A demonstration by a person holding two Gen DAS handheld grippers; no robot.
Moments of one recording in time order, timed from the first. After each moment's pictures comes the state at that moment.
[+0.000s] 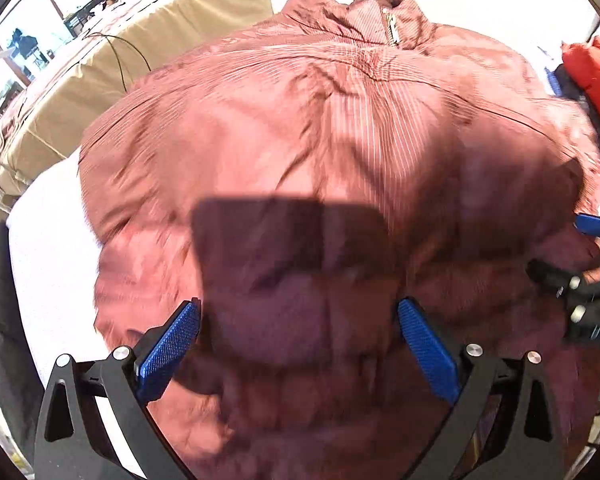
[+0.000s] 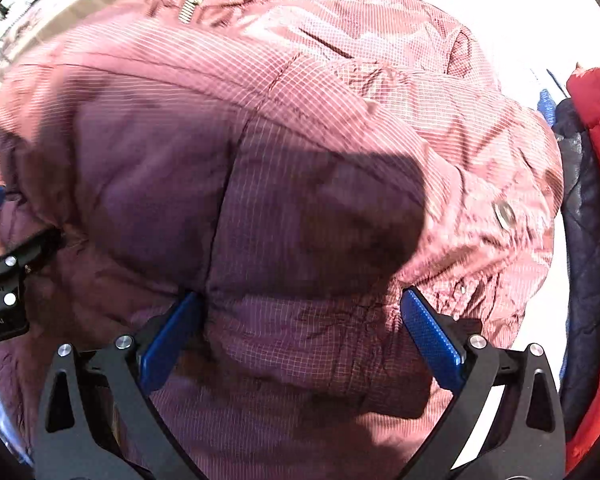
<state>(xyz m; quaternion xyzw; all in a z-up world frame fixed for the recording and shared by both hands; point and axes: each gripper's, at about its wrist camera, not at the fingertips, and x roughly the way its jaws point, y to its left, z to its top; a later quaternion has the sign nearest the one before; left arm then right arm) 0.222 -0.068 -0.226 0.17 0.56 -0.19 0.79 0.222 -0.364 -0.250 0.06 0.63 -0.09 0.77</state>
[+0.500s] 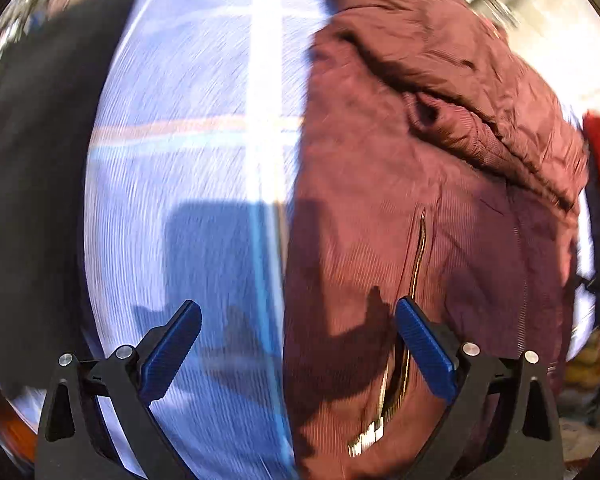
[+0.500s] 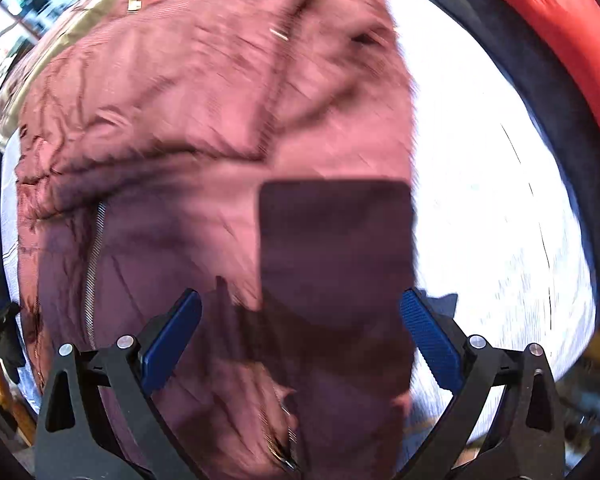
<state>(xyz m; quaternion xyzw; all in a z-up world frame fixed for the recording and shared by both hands) 0.086 0.125 -0.235 -0.03 0.64 -0.10 0.76 0.045 -0.420 -0.244 0.19 0.64 -0.13 0.73</state>
